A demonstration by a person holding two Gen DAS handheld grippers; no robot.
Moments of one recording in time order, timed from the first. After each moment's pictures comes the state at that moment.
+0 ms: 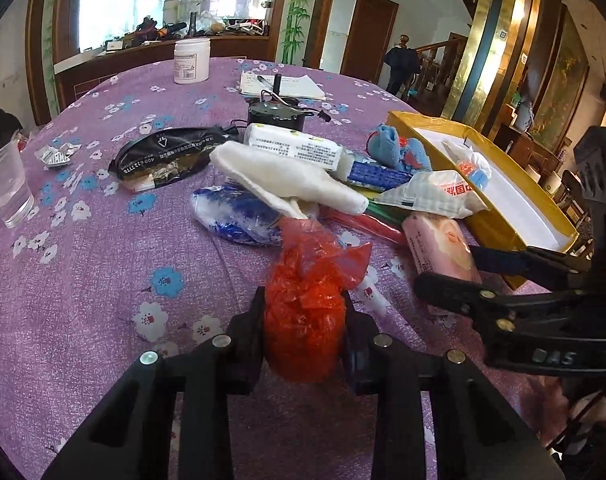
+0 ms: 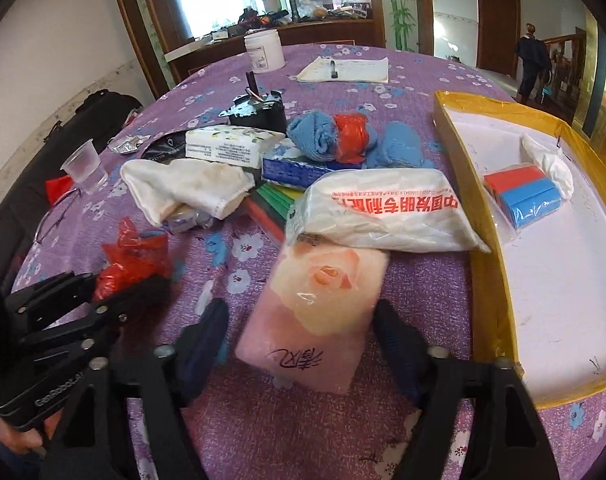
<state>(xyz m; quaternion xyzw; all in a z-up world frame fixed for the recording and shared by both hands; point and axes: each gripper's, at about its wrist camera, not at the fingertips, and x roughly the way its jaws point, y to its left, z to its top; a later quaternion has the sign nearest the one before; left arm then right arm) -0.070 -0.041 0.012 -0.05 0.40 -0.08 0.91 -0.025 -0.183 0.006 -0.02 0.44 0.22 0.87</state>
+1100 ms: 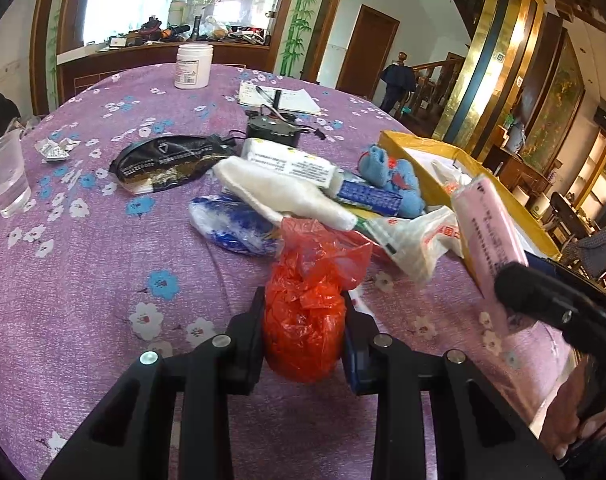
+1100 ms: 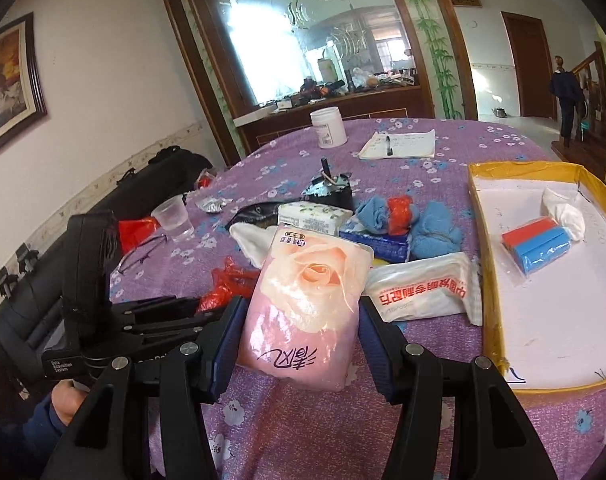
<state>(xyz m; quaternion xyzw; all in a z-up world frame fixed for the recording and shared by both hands) -0.076 -0.037 0.020 -0.09 0.38 -0.09 0.92 -0.078 -0.215 0.053 0.05 0.31 0.34 0.89</state>
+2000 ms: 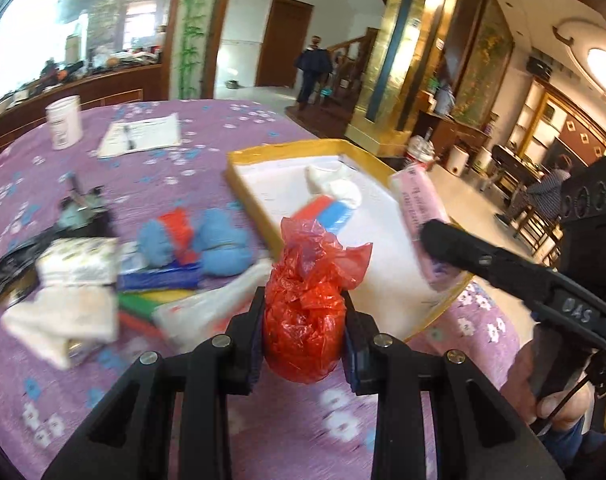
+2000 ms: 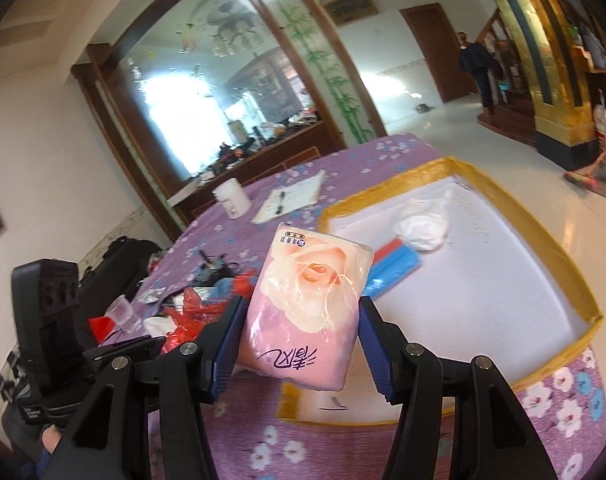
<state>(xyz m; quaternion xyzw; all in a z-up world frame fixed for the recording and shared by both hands) -0.030 -0.190 0.072 -0.03 0.37 -0.23 0.90 -0.045 -0.374 0.068 0.18 0.29 0.21 0.92</state>
